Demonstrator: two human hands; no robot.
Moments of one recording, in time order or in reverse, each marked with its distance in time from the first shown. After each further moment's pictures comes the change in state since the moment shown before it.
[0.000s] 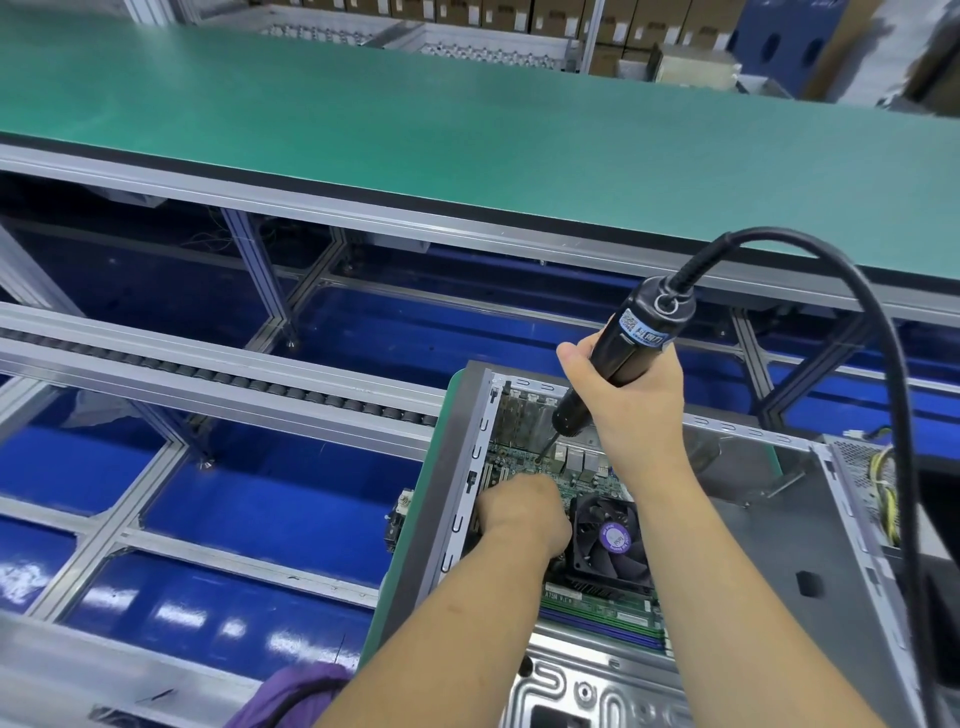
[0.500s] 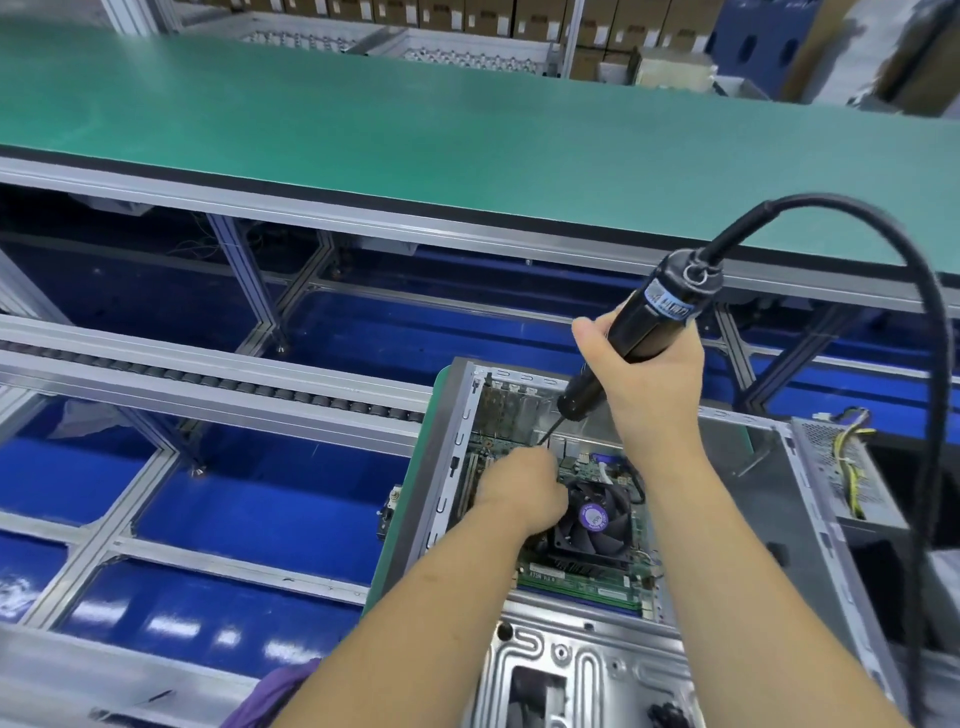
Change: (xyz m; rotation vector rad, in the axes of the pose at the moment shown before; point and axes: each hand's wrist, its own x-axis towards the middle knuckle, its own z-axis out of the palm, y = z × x) left_hand -0.007 0.004 -0.010 -0.222 0.093 0.154; right_hand -0.003 -0.031 -0.028 0.038 0.073 -0.055
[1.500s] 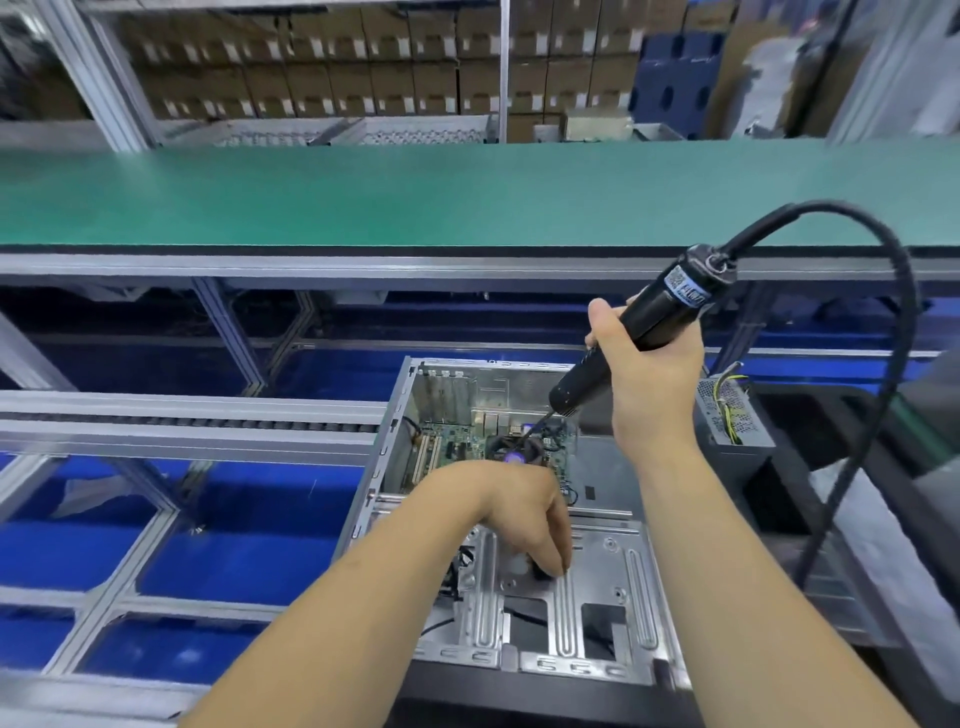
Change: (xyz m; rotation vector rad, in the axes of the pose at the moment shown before) left_hand -0.127 0.088 -0.026 0.149 -0.576 0.420; right_hand -0.068 -0.074 -0.111 0.222 0.233 -0.013
